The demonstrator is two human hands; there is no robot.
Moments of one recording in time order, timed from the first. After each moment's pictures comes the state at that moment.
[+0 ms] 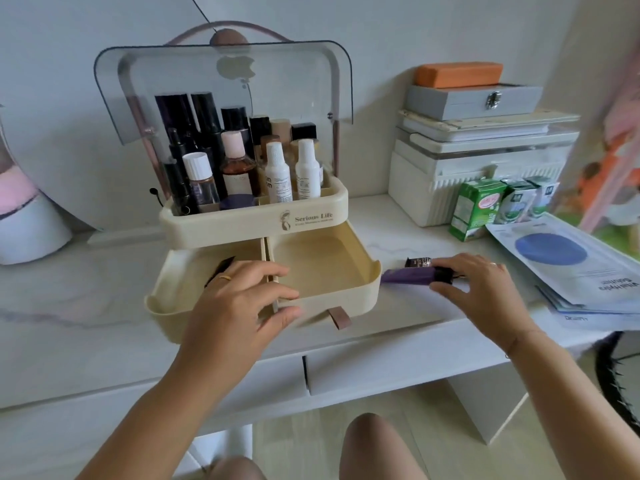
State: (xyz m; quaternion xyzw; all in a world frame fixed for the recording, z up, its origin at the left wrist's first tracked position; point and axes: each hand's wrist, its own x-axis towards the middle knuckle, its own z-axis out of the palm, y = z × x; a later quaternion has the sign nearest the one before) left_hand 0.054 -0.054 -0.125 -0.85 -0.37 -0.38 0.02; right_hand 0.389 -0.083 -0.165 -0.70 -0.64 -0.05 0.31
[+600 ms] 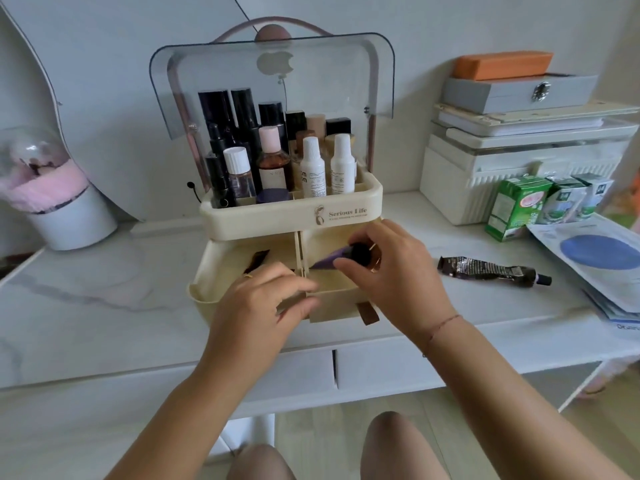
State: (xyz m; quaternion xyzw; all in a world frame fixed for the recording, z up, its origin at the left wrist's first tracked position) left_hand 0.042 -0.062 -0.126 -0.82 -0.38 -0.42 -0.06; right_hand 0.231 -0.067 -0.107 -0.58 -0.68 0.03 0.44
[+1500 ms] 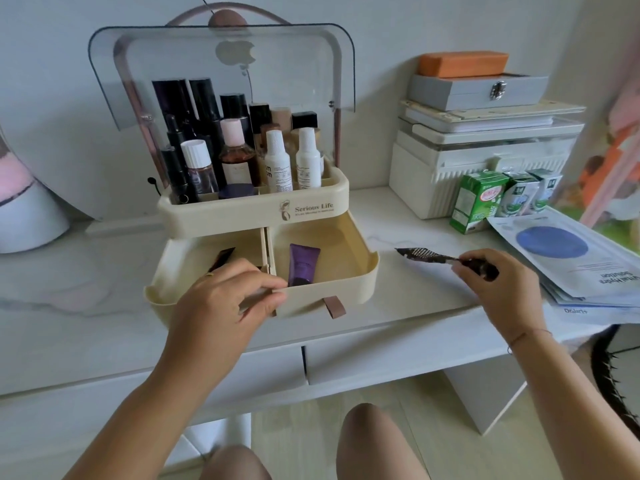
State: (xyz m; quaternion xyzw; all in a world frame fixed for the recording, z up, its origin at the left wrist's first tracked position) left_hand 0.044 -0.063 -0.126 -0.82 -0.38 -0.42 -0.07; right_hand 0.398 -0.089 -0.175 -0.73 -0.51 -0.01 0.46
